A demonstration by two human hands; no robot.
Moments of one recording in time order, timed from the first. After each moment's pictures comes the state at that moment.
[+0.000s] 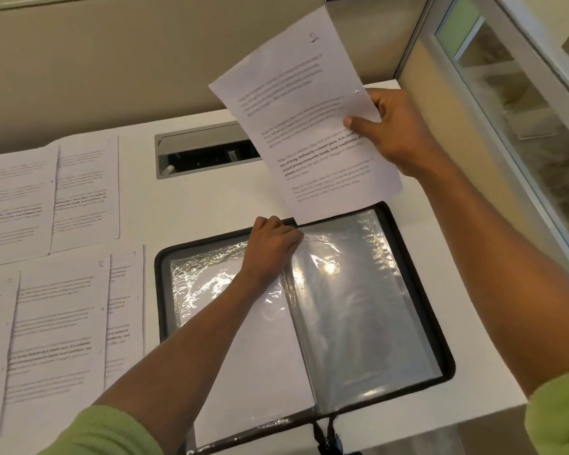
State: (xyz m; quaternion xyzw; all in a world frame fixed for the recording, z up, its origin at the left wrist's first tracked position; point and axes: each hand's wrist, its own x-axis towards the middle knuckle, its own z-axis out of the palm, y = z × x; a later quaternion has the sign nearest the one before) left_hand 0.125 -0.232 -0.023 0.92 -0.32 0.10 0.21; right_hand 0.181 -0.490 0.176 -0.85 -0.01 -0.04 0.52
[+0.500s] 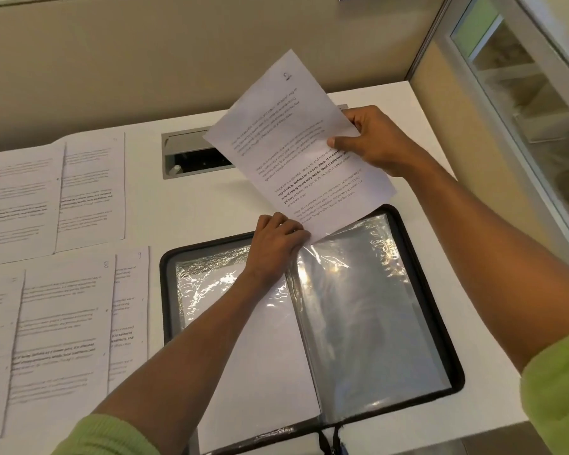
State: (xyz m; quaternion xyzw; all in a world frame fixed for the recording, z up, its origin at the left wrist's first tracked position) left_hand 0.135 -0.228 -0.023 0.90 -0.34 0.11 0.25; right_hand 0.215 -0.471 0.151 -0.87 -0.01 0.09 0.48
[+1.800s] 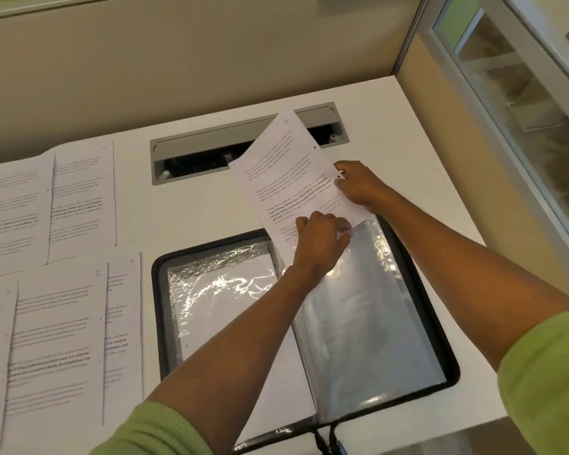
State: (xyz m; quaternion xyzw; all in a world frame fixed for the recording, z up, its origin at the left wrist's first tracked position) left_hand 0.118 -0.339 -0.001 0.91 -0.21 -0.08 0.35; right_hand 0.196 -0.488 0.045 -0.88 0.13 0.15 0.42
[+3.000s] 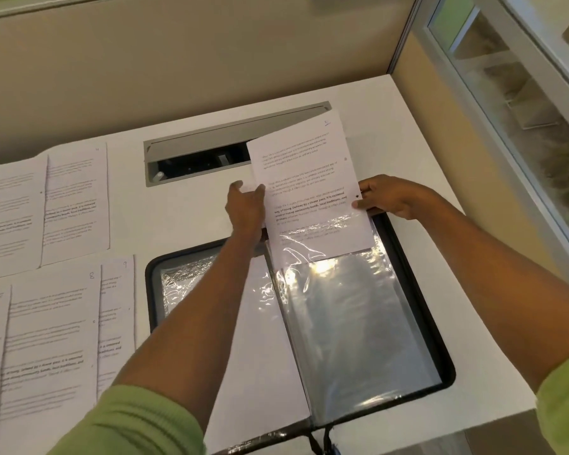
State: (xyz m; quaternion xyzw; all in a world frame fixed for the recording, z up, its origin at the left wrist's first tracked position) left_hand 0.209 -0.264 0.005 0.76 0.24 -0.09 0.59; right_hand 0.171 -0.554 0.046 -0.75 0.18 0.31 0.55
